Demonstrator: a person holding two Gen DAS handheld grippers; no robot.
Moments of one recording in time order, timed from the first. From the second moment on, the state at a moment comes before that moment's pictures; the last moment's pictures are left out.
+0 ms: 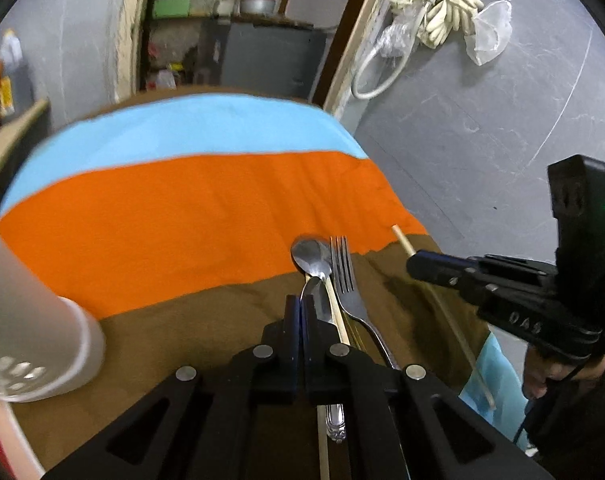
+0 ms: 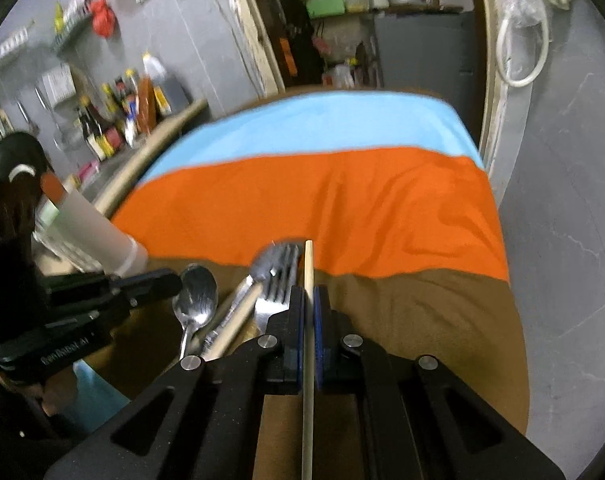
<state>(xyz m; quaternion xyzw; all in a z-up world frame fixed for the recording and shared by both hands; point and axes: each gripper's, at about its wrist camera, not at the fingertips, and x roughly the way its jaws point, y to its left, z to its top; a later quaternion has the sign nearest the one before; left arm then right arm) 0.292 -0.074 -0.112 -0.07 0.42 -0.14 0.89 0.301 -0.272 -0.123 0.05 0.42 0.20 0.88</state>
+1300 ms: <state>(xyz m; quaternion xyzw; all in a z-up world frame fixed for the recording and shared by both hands) 0.195 0.171 0.063 -0.08 0.20 0.13 0.97 0.260 -0.055 0.047 0.16 0.08 0.31 0.93</state>
